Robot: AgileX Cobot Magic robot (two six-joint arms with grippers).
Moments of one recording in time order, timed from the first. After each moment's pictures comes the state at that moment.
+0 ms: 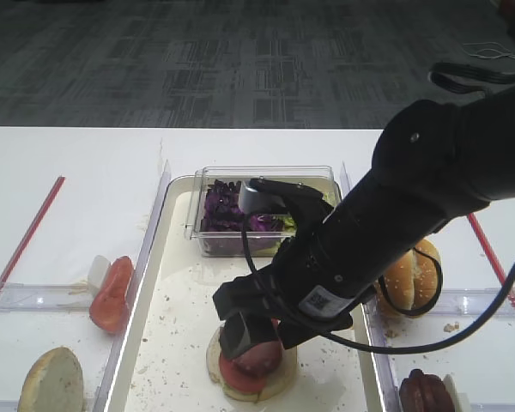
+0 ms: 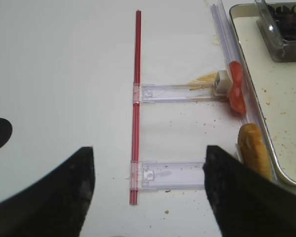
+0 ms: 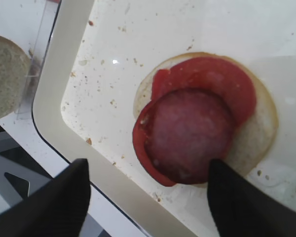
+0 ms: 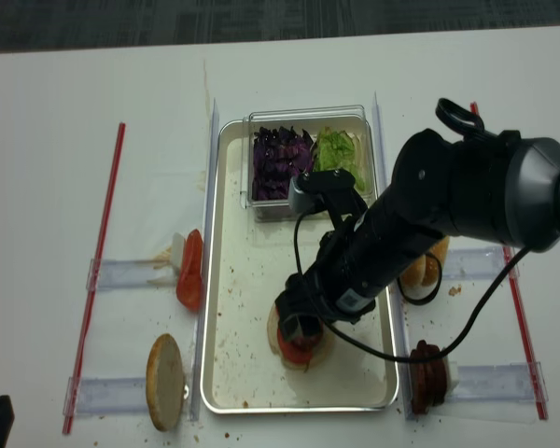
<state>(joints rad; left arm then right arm) -0.02 -0.02 -0.49 0.07 1.18 -0.10 0.63 1.70 -0.88 0.83 0.66 -0.44</state>
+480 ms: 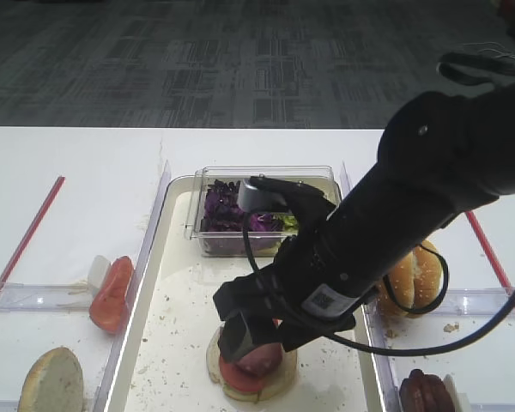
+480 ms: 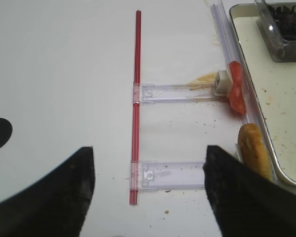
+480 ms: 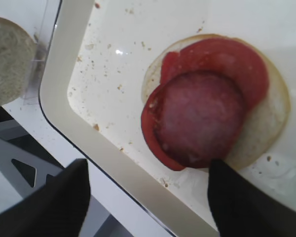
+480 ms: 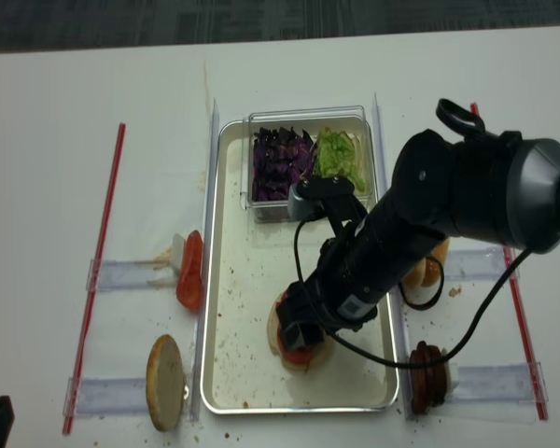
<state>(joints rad) -0.02 -0.02 -0.49 0.07 1.18 -0.10 0.63 1.68 -0.88 0.83 0.70 -0.43</state>
